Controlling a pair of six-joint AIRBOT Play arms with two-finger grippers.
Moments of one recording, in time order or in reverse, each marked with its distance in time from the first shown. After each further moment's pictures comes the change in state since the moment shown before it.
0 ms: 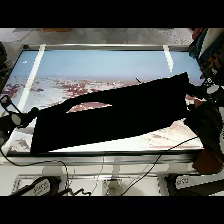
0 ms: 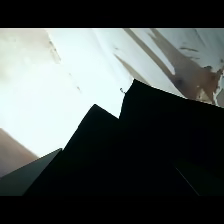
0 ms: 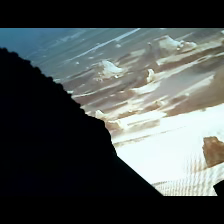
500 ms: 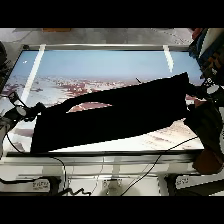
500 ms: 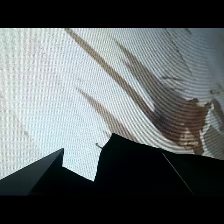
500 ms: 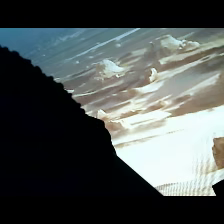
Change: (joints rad) left arm -0.011 -0.238 0.143 -0.130 0.104 0.103; right arm 0.000 0.000 0.000 -0.005 0.000 0.000
